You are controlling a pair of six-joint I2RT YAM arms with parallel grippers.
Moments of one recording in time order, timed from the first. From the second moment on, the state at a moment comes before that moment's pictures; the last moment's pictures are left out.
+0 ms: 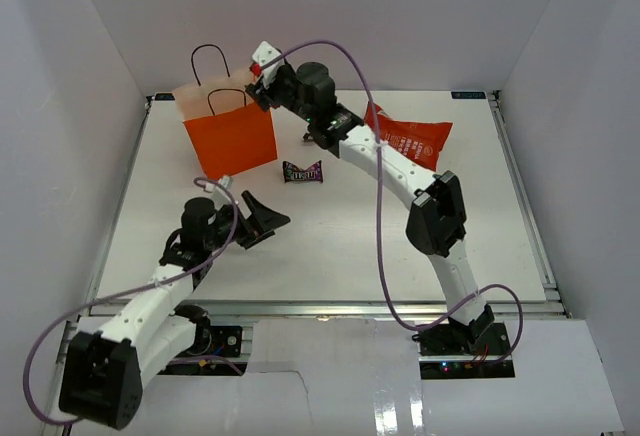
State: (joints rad) left arm -0.20 0.81 0.31 0.13 0.59 -0.96; right arm 0.80 2.24 2.19 0.18 -0.11 -0.42
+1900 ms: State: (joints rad) left arm -0.49 1.78 1.02 -0.10 -0.25 -1.52; right arm 0.19 1.16 0.79 -0.32 -0.88 -0.40
